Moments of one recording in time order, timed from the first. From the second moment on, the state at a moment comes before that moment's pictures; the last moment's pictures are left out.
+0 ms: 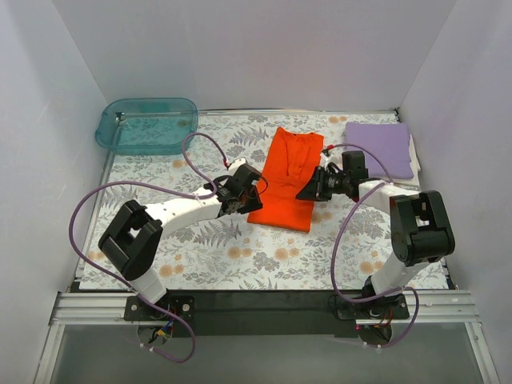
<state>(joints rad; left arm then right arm) -0.77 1.65 1.07 -0.32 -0.21 -0.92 0.18 1.66 0.86 0.01 -0.80 0.44</state>
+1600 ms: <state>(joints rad) -0.69 1.70 0.84 -0.02 -0.06 -0.89 0.20 1.71 0.56 0.18 -0.89 0.48</state>
